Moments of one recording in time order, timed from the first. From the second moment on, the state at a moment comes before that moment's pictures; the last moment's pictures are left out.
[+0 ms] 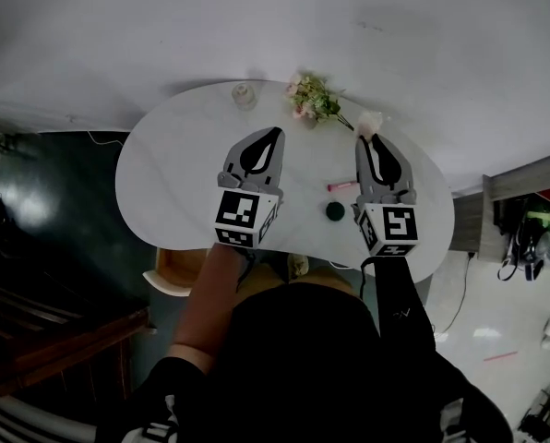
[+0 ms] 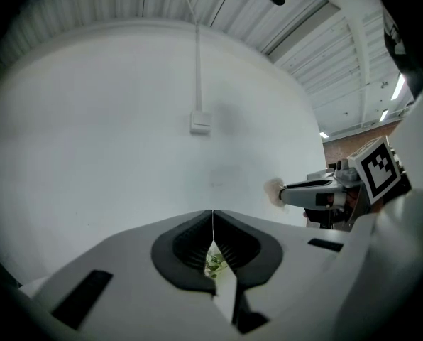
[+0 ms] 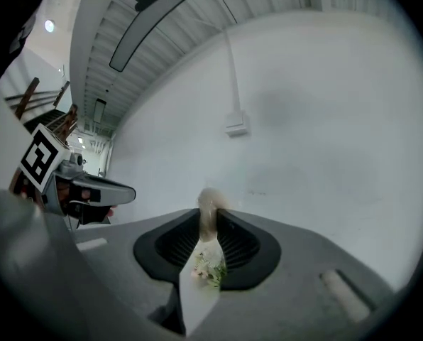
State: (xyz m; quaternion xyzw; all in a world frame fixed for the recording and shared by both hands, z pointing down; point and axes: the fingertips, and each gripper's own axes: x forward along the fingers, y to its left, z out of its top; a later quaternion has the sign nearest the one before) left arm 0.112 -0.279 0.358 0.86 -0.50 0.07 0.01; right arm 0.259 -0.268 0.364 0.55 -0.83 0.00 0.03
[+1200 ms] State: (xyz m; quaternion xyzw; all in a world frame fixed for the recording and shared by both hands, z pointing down) left arm -0.212 -0.127 0.329 0.65 -0.76 0.07 0.00; right arm -0.096 -0.200 0.354 0.21 -0.98 0.01 0.00
